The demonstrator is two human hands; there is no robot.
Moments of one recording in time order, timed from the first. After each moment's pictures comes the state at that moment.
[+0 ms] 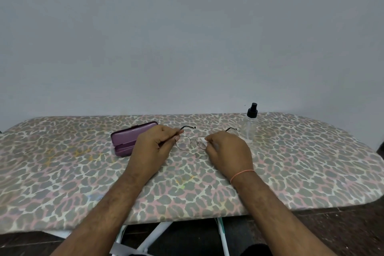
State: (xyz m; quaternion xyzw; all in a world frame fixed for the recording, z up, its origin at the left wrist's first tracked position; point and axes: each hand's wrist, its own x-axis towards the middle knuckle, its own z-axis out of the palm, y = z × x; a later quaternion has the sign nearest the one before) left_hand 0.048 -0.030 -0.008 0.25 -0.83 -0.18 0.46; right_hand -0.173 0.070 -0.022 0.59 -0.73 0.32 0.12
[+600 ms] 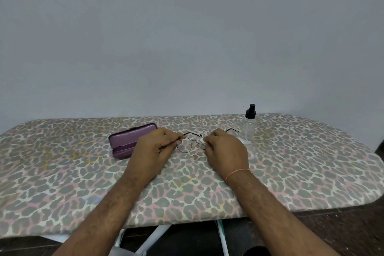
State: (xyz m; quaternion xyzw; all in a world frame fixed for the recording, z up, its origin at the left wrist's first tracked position) left_hand 0.047 -0.027 -0.008 0.22 -0.85 -0.16 0.45; right_hand -0.169 0.063 -0.019 0.59 -0.76 0.26 0.12
